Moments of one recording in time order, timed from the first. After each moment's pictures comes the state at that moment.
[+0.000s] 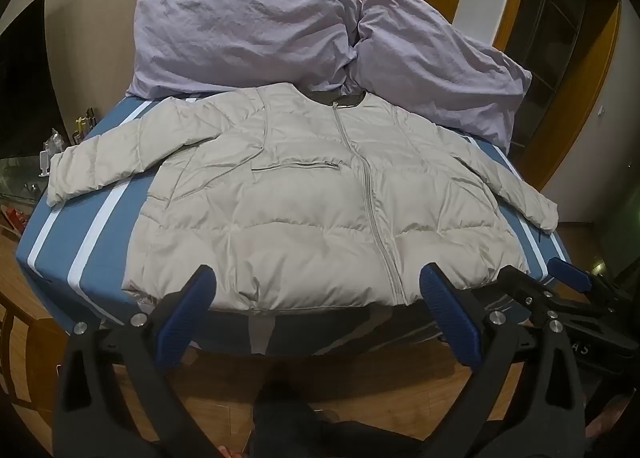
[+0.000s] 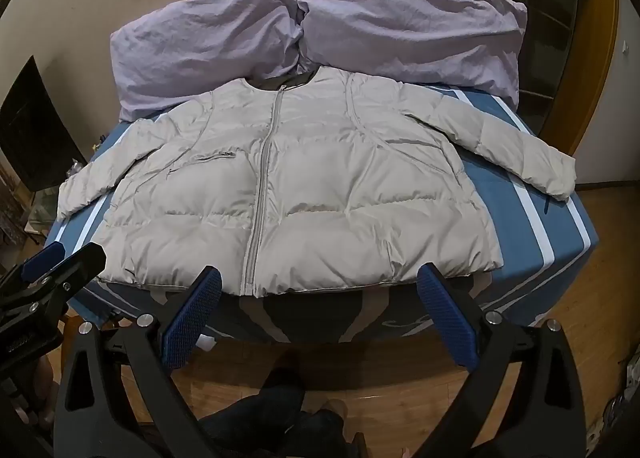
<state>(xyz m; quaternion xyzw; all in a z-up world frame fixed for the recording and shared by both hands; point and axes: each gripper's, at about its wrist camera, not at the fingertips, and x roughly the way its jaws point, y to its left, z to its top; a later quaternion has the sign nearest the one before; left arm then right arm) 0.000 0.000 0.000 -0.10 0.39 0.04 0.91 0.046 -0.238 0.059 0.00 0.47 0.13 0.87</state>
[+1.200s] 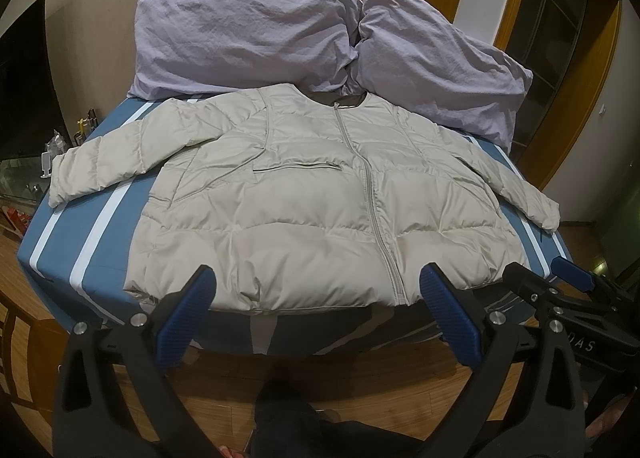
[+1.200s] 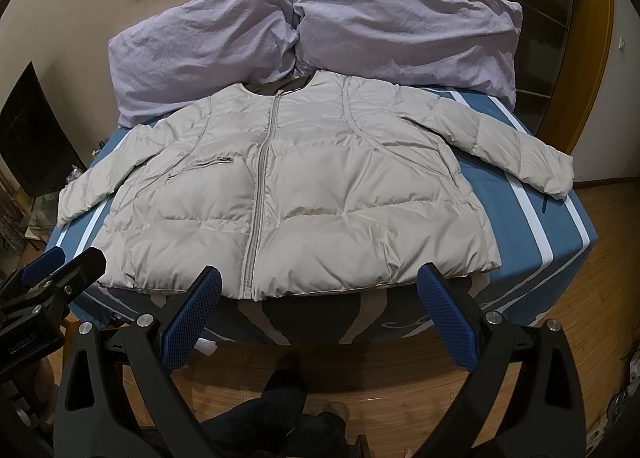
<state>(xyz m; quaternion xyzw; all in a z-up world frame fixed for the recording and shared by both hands) 0.000 0.000 0.000 -0.10 0.39 0.04 0.91 0.046 -0.240 0.060 0.00 0.47 0.13 0.88</state>
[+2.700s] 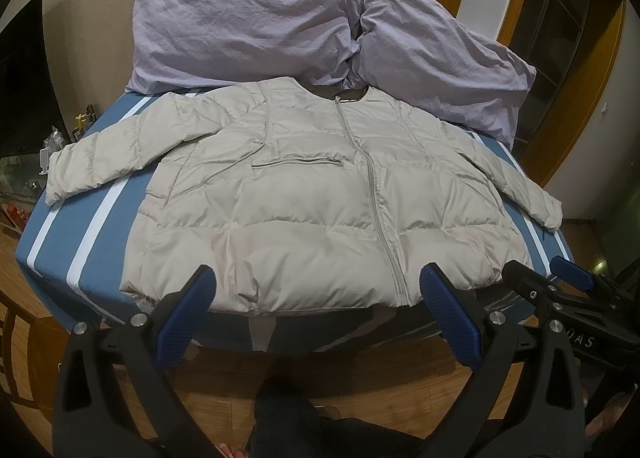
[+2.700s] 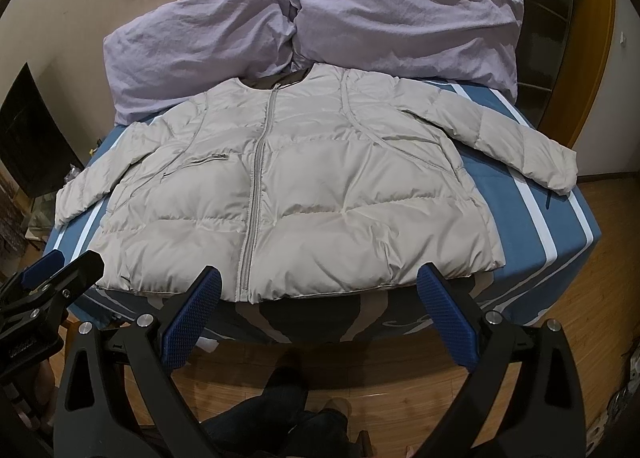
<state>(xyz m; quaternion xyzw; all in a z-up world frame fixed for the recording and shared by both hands) 0.003 0.005 -0.003 -0.10 0.40 0.05 0.91 0.051 -0.239 0.052 0.01 0.47 0.13 0.87</state>
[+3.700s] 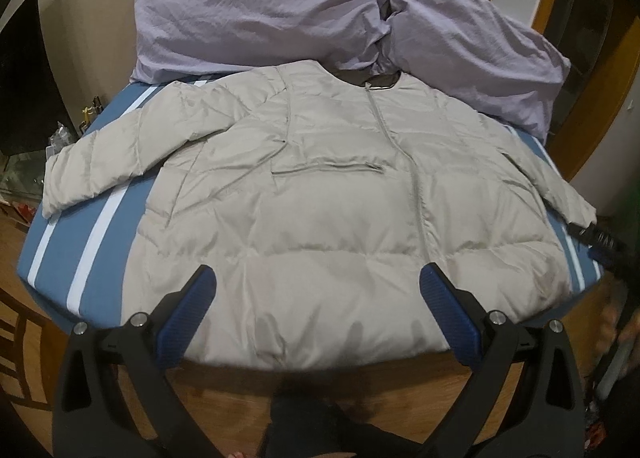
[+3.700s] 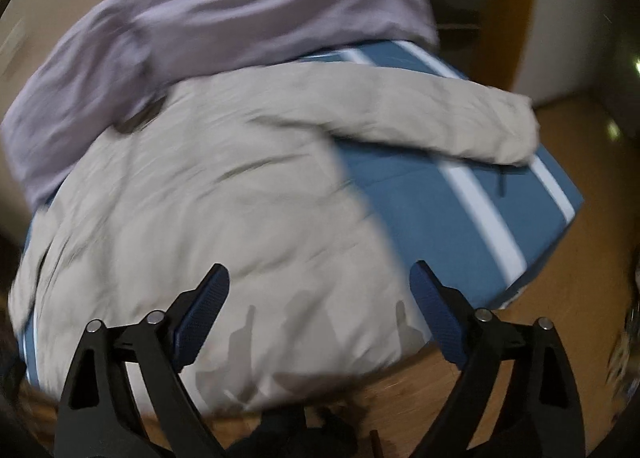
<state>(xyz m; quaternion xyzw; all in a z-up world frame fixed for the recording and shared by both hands) 0.065 0.026 -0.030 -0.09 0.44 0.08 0.89 0.190 -0.376 -0.016 0.12 0.52 -0.05 0.84</state>
